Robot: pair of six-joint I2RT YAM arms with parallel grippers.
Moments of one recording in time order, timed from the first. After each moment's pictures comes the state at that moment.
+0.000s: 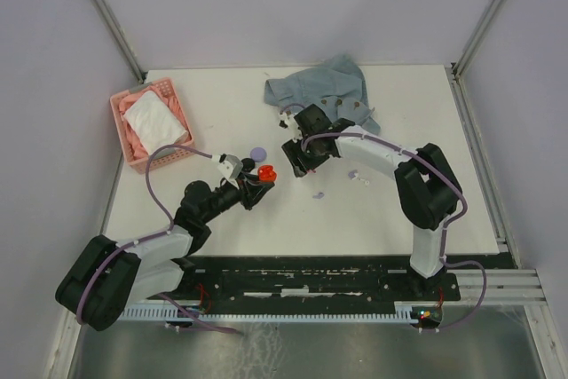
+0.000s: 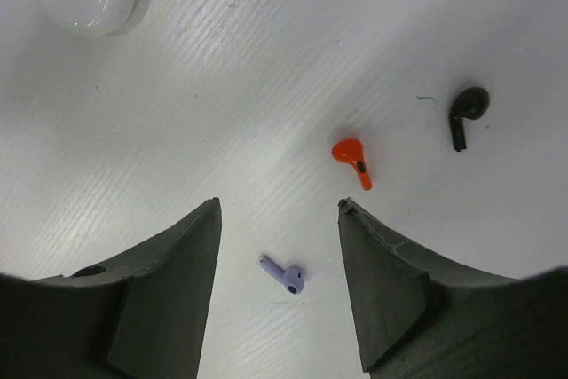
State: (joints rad) left arm -0.50 1.11 0.16 0.94 0.42 -0.23; right arm 0.67 1.91 1.41 -0.55 -0.14 0.04
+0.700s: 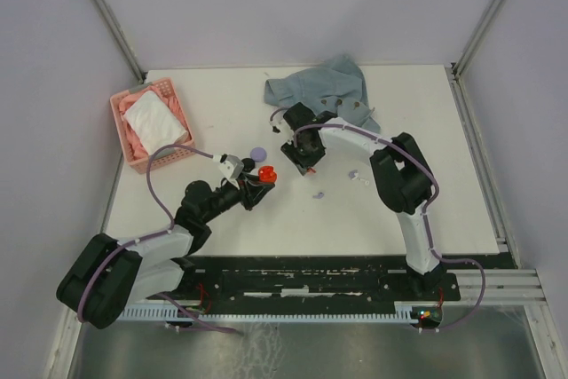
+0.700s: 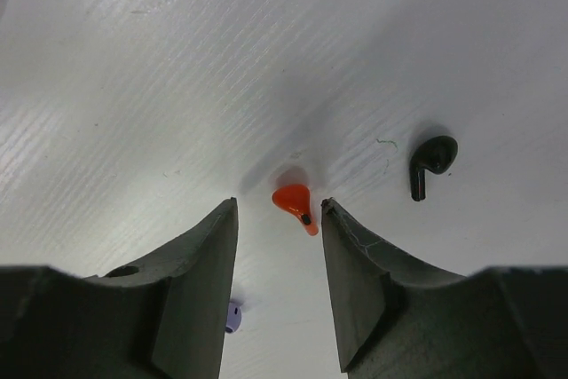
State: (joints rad) left arm -0.51 1.13 0.16 0.95 0.43 -0.23; right arm 0.67 2.13 1.65 -0.74 -0.02 -0.11
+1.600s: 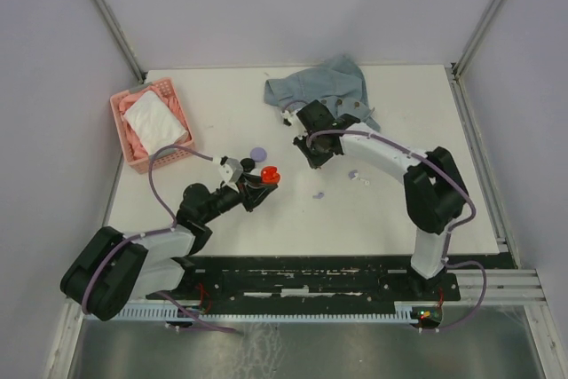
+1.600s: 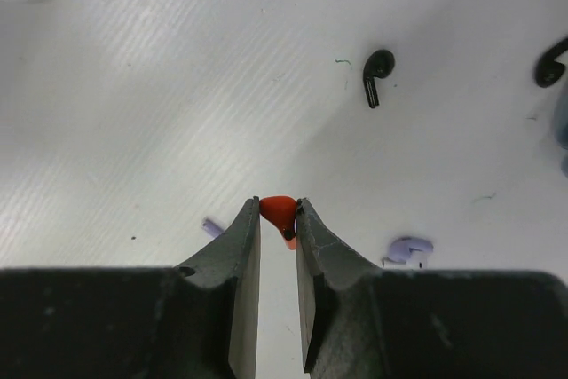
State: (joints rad) left arm -0.51 1.18 0.14 1.10 0.50 -0.23; right arm 0.68 1.92 1.48 -0.68 0.03 -0.07
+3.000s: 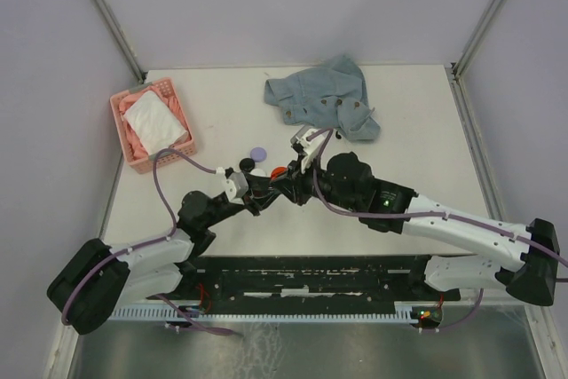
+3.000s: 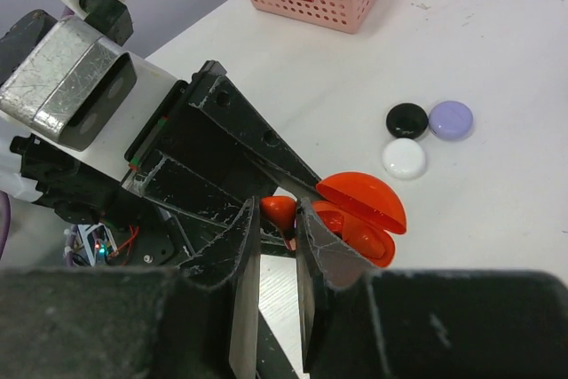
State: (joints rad) left arm -0.68 1.06 0.18 1.15 0.47 -0.05; right arm 1.10 1.17 0.99 -0.04 0.07 0.26
